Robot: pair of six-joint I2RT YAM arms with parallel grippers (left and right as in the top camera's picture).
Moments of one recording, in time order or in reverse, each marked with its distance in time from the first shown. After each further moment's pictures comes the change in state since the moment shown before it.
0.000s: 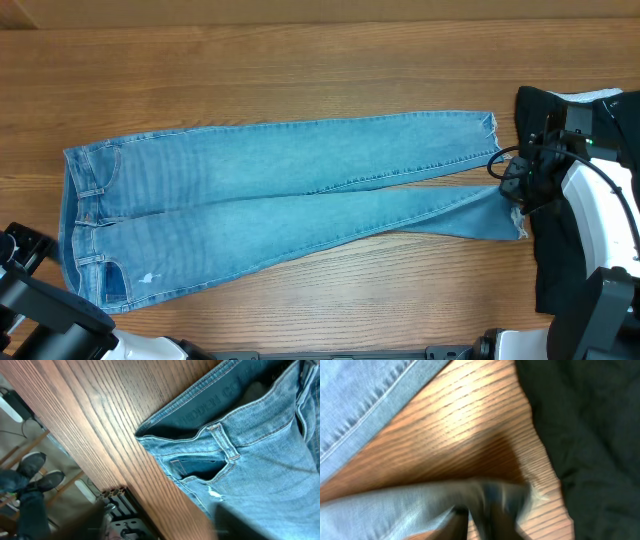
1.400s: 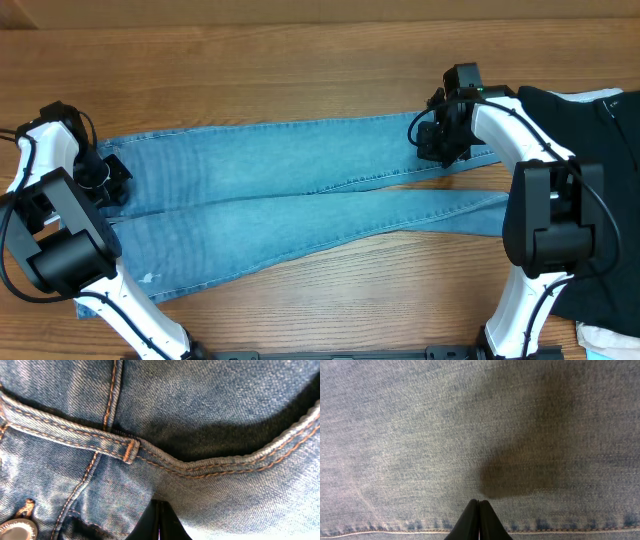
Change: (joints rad) left arm -0.433 0.420 0.070 0.404 0.041 0.000; right arm 0.321 0.512 0.349 0.135 -0.212 -0.074
